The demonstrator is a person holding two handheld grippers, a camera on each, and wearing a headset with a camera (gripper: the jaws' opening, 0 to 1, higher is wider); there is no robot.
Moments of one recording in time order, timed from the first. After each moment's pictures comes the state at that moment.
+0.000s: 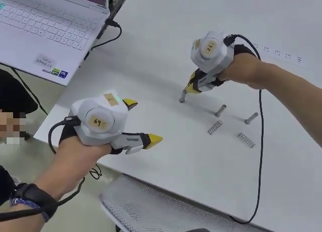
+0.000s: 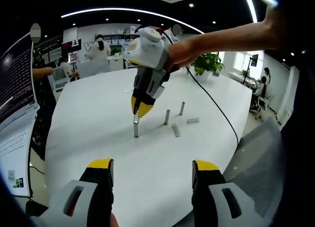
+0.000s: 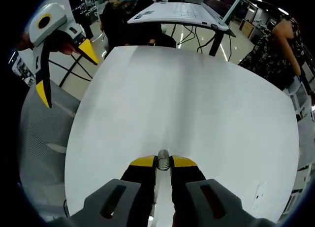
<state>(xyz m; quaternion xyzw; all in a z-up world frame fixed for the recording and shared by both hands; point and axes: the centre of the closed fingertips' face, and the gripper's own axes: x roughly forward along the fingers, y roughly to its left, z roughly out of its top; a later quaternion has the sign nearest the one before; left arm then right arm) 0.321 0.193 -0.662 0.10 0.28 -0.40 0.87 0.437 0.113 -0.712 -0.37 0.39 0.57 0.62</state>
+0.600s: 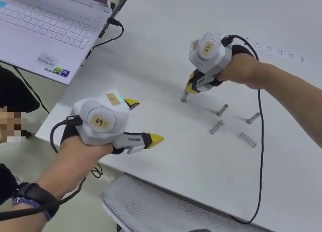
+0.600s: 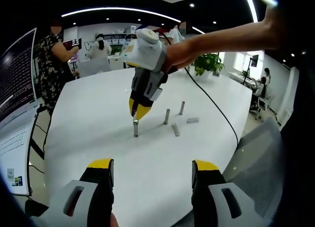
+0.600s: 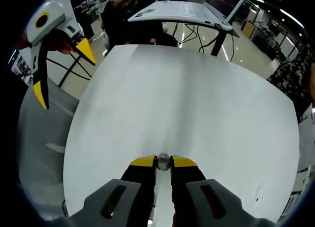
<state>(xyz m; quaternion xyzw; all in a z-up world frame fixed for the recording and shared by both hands) 0.319 0.194 -0.665 0.09 0.28 -0.40 0.87 0.437 0.120 -0.719 -0.38 0.39 0.57 0.61</state>
